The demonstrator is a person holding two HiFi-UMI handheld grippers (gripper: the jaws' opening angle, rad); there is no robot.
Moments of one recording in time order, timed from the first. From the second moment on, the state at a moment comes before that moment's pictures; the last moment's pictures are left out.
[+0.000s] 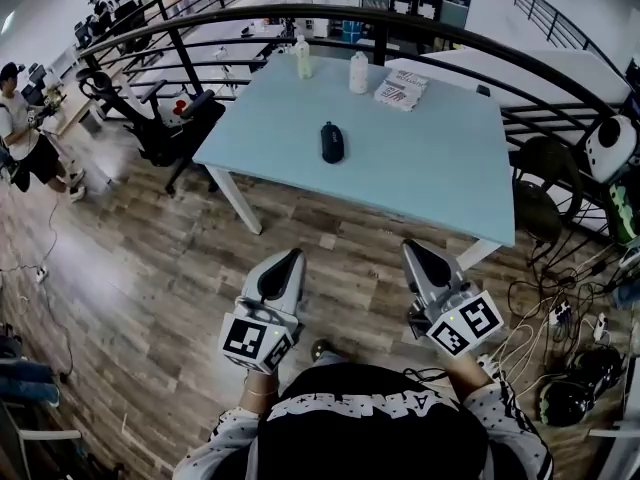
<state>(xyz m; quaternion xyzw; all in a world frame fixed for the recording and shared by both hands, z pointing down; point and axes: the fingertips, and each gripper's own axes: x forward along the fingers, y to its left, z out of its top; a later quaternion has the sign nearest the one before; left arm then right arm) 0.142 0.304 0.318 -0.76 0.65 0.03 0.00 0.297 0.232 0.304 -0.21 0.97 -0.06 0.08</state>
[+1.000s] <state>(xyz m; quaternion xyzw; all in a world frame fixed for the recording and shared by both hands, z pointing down) 0.005 0.245 0.333 -0.77 0.64 0.04 -0.04 0.177 0.166 0.319 -0.25 0.96 -0.08 0.06</state>
